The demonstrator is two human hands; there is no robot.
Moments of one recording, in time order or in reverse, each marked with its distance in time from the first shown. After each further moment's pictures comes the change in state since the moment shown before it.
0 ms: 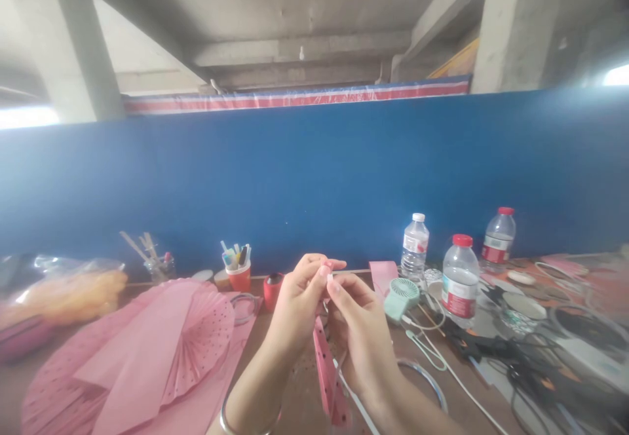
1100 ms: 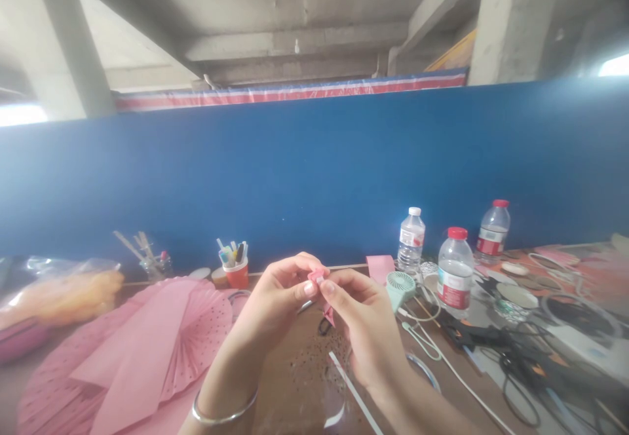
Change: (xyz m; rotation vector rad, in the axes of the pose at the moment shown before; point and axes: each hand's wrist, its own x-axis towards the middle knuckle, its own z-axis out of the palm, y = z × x) left_hand 0.001 0.010 -0.020 -0.441 -0.332 -0.043; right_hand -0.003 -0.020 0.000 -0.260 -0.038 -0.107
